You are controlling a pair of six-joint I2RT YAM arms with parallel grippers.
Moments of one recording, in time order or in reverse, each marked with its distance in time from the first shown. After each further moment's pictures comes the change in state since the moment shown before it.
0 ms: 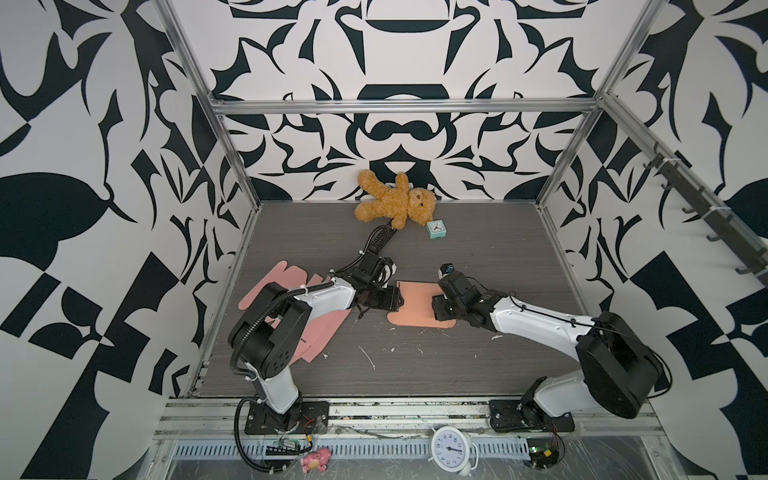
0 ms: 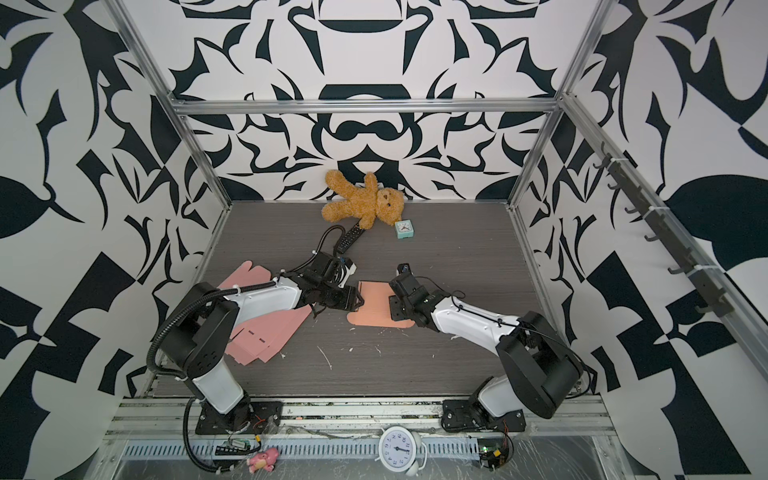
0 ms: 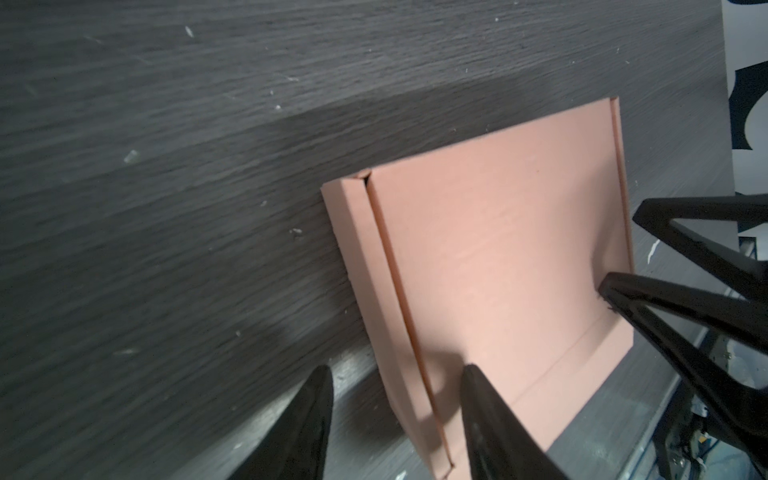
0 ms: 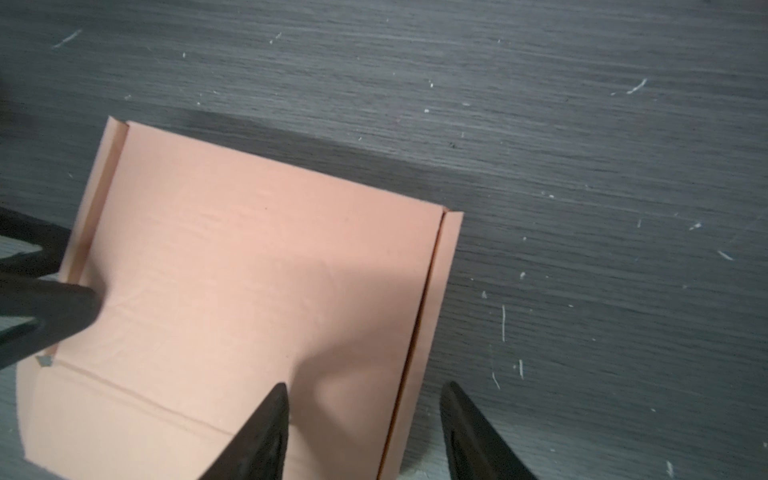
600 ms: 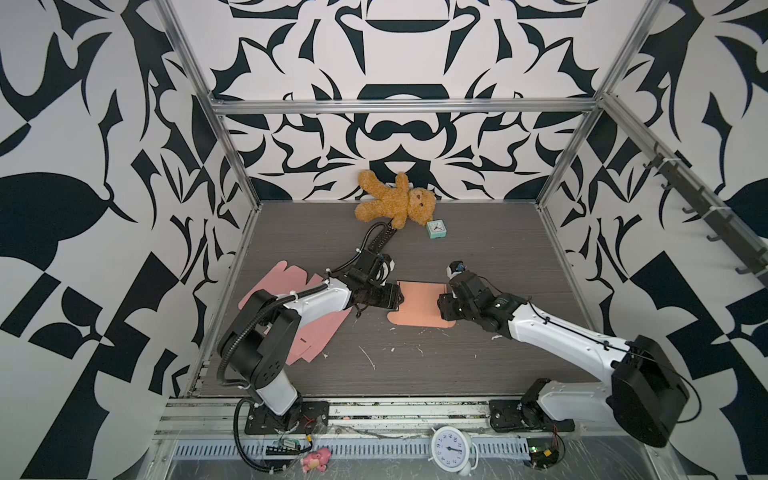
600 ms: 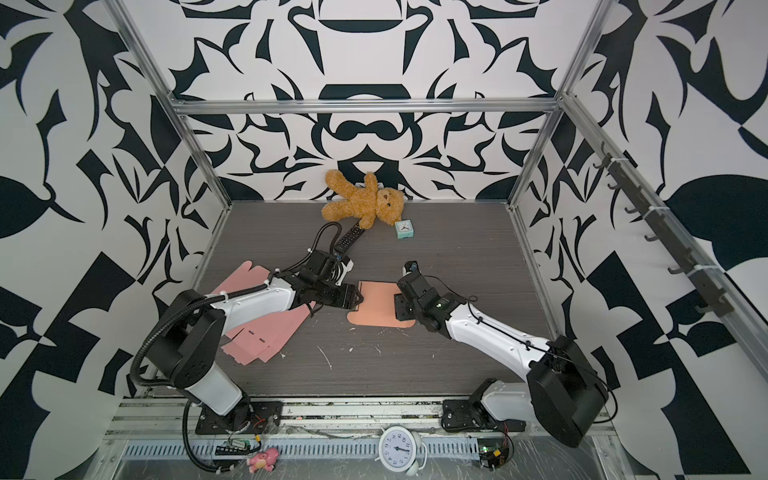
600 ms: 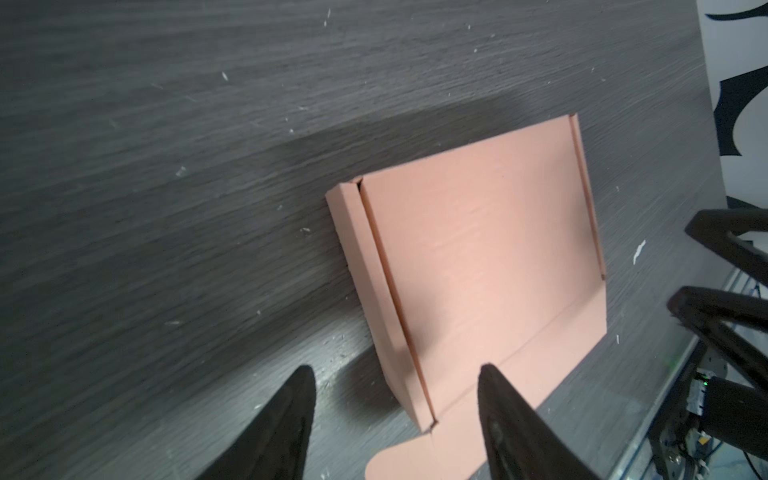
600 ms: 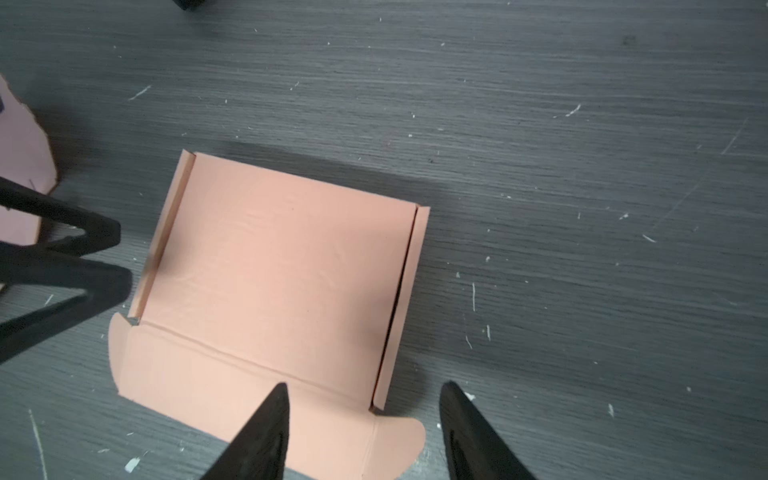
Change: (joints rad) left arm -0.013 -0.105 -0.016 -0.043 -0.049 0.011; right arm 0.000 -0.187 -0.026 -0.090 -0.009 0.036
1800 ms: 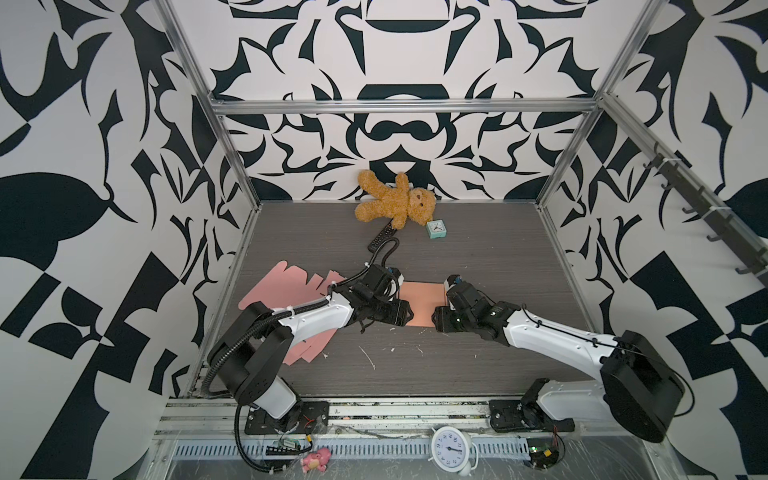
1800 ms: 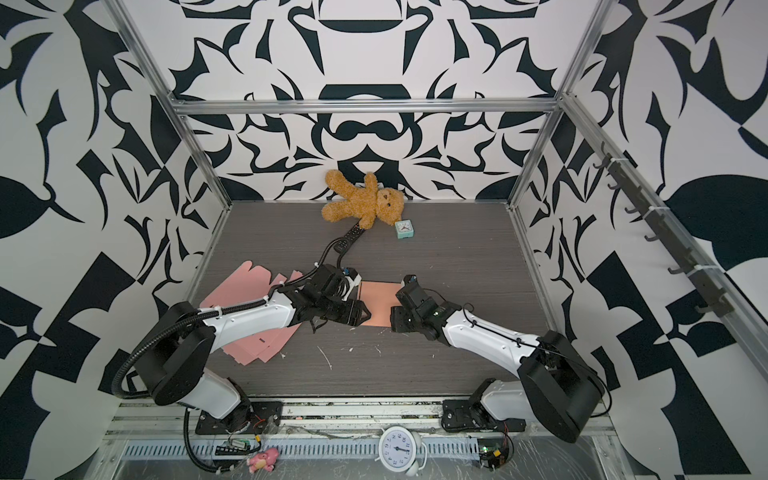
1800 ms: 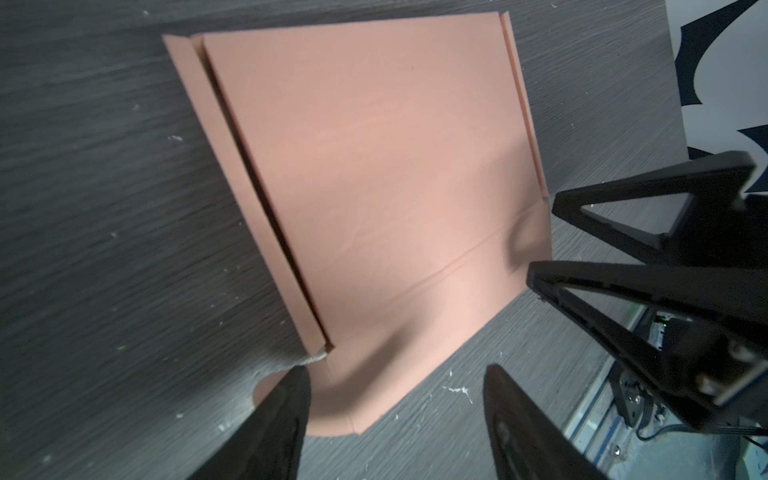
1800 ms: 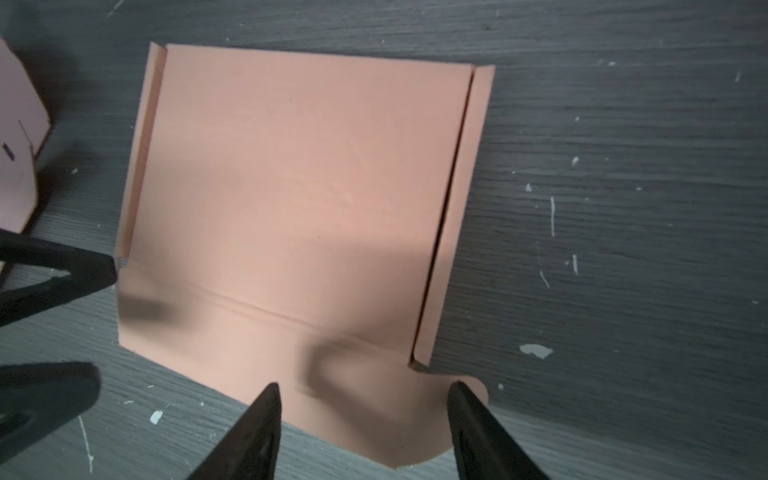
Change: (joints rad) left arm -0.117 -0.055 -0.084 0.041 0.023 -0.087; right arm 0.026 0.051 -0.082 0.069 -0.124 0.118
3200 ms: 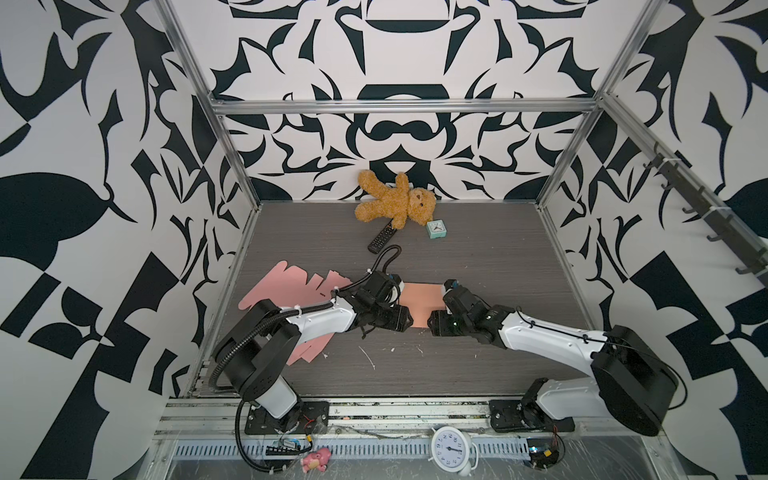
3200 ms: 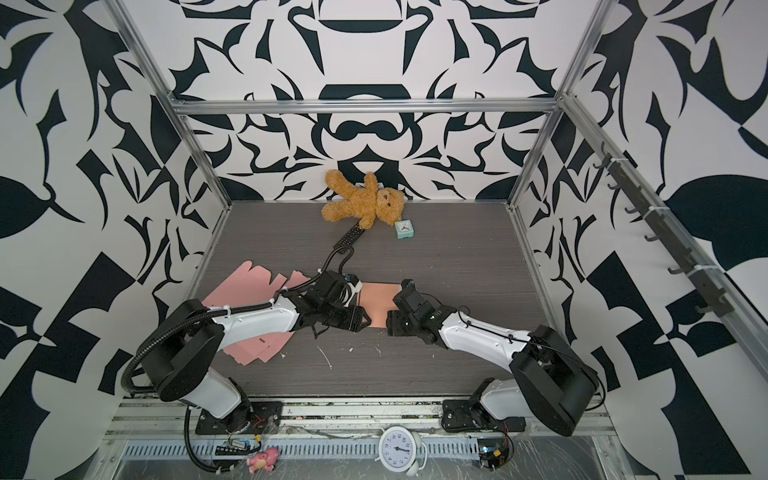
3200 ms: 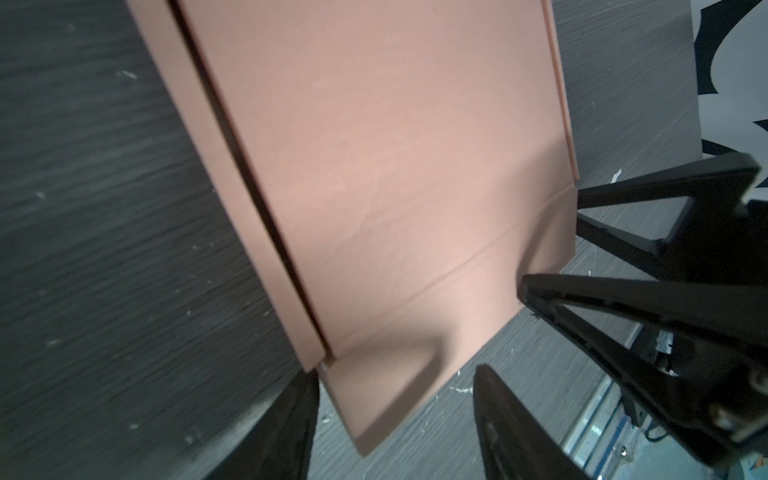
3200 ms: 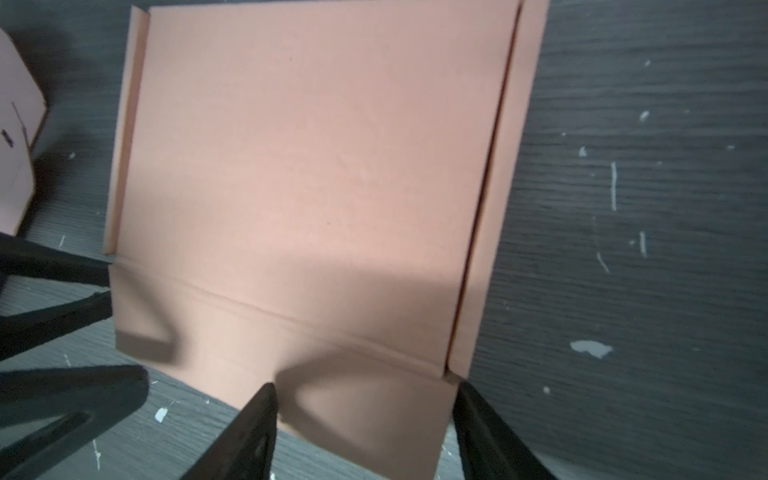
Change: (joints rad) left arm -0.024 0.029 -0.046 0.057 0.005 -0.039; right arm 0.031 0.029 -0.034 0.060 -0.019 0.045
